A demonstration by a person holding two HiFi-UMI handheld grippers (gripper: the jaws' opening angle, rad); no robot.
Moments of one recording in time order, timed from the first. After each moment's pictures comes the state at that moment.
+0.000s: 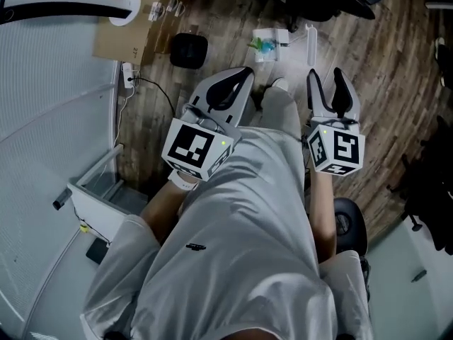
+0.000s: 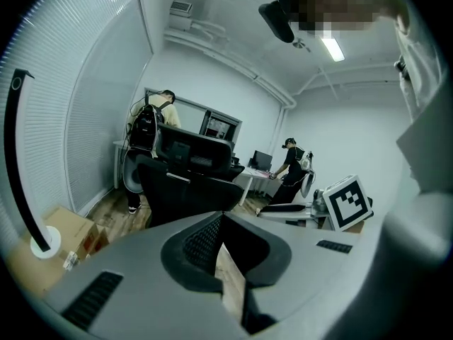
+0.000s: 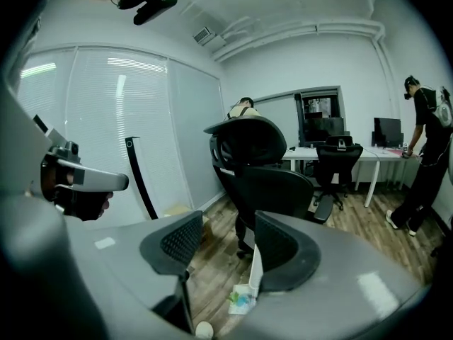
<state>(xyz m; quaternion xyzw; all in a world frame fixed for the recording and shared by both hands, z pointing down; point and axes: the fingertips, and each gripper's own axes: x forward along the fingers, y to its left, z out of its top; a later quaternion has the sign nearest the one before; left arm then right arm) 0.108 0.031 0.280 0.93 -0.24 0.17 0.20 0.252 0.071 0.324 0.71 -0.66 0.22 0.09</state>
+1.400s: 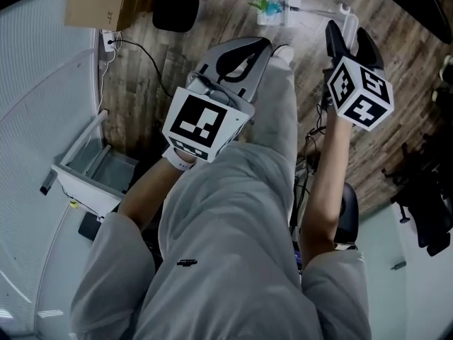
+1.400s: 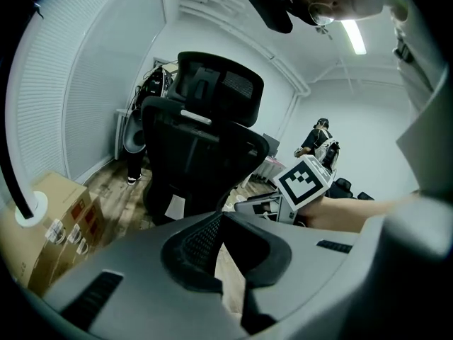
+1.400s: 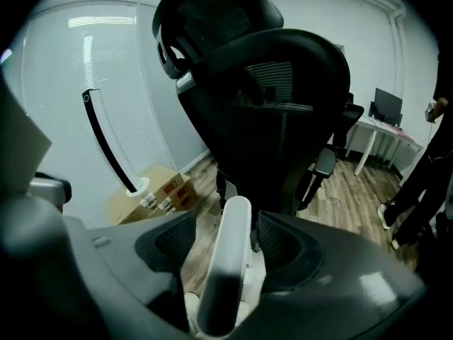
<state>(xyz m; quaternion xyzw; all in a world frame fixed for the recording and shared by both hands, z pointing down) 0.135 -0.011 0.452 0.91 -0.23 0.22 0.26 0.303 -0.014 0.533 0.70 -0.60 0.35 0.20</state>
